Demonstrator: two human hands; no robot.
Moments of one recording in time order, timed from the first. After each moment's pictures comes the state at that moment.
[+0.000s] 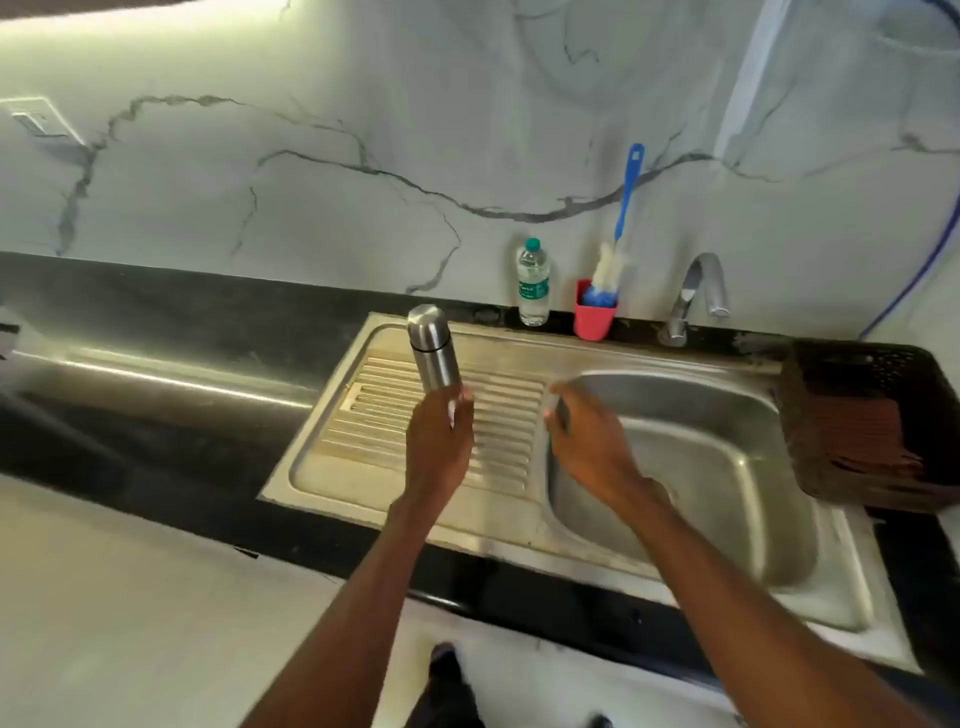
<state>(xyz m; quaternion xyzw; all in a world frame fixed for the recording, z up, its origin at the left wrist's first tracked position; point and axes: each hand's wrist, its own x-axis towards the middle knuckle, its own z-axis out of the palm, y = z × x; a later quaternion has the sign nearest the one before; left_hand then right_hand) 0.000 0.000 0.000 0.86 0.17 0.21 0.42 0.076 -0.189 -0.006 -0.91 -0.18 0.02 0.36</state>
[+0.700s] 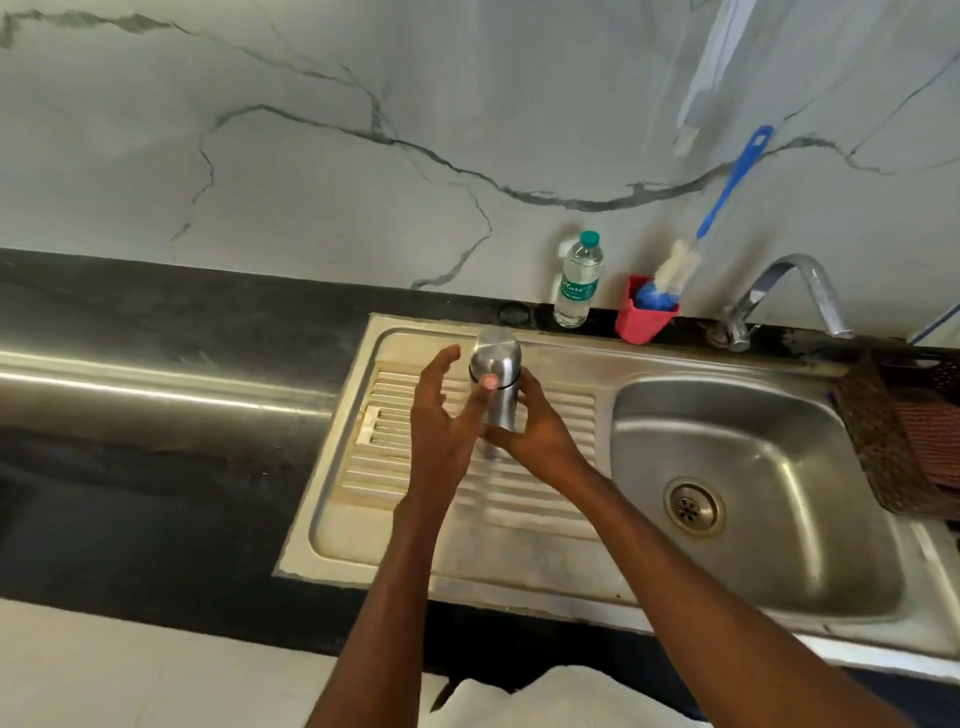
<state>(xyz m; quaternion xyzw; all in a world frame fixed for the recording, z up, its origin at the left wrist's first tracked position) 0.076 0.138 -0.020 0.77 0.16 0.17 0.59 0.125 0.001 -0.042 -0.84 -0.08 0.18 0.51</state>
